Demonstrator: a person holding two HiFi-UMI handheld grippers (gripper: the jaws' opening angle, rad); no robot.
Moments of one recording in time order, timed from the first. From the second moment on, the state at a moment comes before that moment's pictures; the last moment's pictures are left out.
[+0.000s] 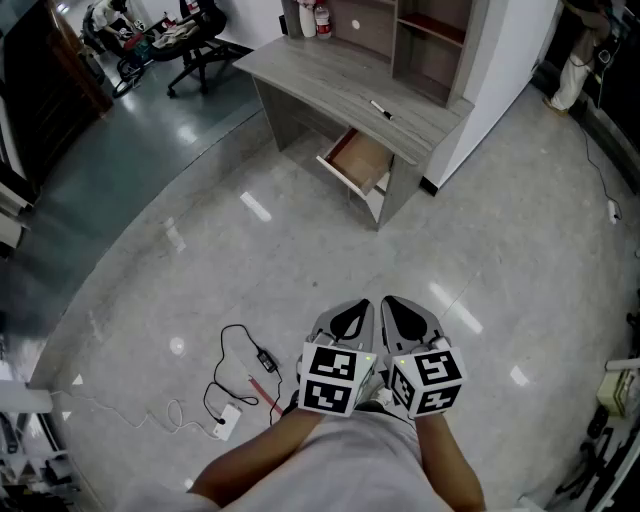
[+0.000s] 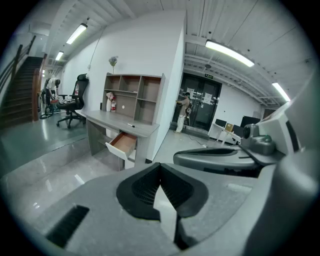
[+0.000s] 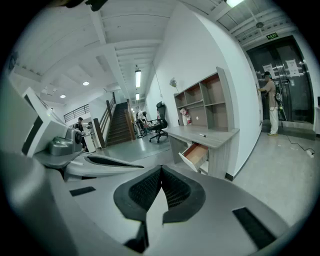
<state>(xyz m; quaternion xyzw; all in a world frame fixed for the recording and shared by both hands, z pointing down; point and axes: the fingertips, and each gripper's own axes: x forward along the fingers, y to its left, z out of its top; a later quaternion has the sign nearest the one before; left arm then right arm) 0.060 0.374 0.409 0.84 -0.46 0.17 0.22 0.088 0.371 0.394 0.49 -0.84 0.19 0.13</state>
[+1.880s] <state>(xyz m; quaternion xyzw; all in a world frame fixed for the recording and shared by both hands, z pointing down) 0.071 0.136 0.424 0.82 -0.48 0.19 0.24 0.099 0.131 0.400 0.46 -0.86 0.21 0.12</state>
